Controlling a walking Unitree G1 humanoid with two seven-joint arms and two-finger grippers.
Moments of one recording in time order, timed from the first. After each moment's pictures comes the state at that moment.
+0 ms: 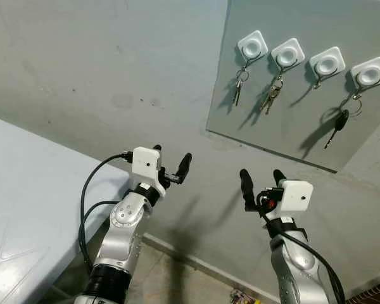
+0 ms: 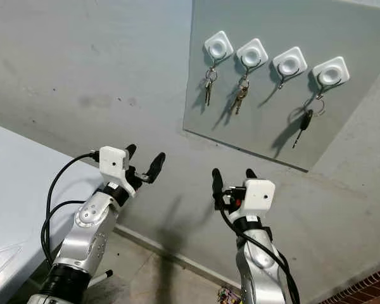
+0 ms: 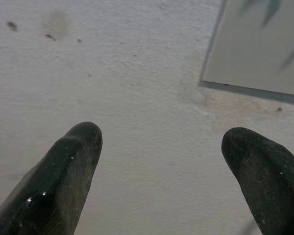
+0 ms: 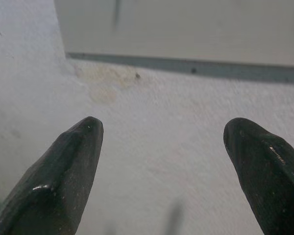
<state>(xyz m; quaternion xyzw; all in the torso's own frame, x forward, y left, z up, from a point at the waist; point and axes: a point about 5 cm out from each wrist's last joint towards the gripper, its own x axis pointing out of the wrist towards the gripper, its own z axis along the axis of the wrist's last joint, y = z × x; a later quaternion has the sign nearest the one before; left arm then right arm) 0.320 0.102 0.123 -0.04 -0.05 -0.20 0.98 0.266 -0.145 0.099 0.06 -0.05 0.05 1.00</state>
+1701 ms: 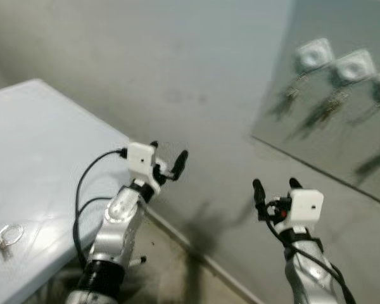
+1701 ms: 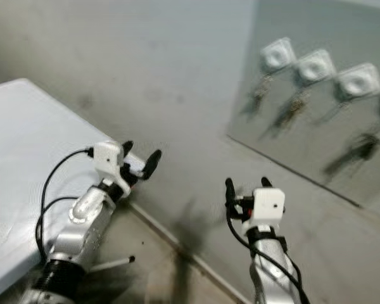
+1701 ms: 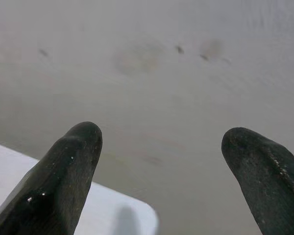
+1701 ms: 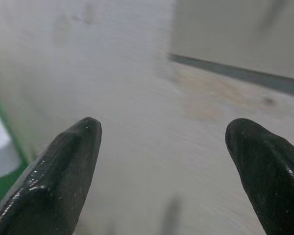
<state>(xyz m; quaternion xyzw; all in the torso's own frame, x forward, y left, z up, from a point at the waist) 0.329 0.123 0.129 -0.04 -0.05 -0.19 0.98 0.261 -0.153 0.099 0.01 -0.05 0.04 1.00</state>
